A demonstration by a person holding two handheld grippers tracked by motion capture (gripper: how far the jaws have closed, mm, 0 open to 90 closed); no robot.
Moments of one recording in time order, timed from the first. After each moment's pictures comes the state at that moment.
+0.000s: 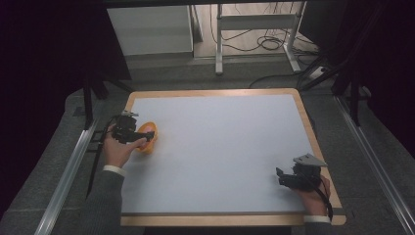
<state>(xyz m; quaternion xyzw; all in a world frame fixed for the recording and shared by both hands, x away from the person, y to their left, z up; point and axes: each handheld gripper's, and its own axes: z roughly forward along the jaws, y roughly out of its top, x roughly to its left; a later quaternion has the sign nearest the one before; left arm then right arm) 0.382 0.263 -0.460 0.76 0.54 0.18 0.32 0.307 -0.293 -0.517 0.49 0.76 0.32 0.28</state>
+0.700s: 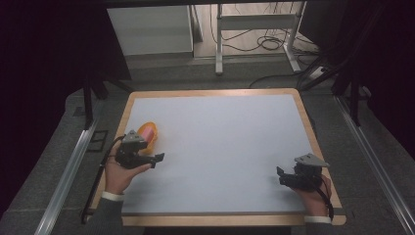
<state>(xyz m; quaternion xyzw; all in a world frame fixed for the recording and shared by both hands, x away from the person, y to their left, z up) 0.307 0.231 -0.473 0.79 0.45 0.15 0.38 0.303 -0.293 -0.510 0.48 0.76 0.33 0.29</state>
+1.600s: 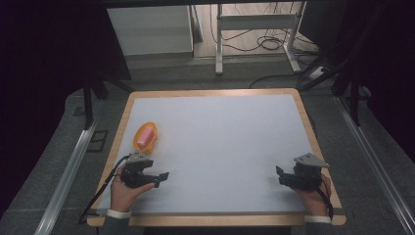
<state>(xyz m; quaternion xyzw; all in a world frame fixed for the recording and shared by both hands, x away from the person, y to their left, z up) 0.279 0.225 -0.514 0.79 0.45 0.11 0.39 0.302 -0.291 -0.507 0.47 0.76 0.34 0.30</state>
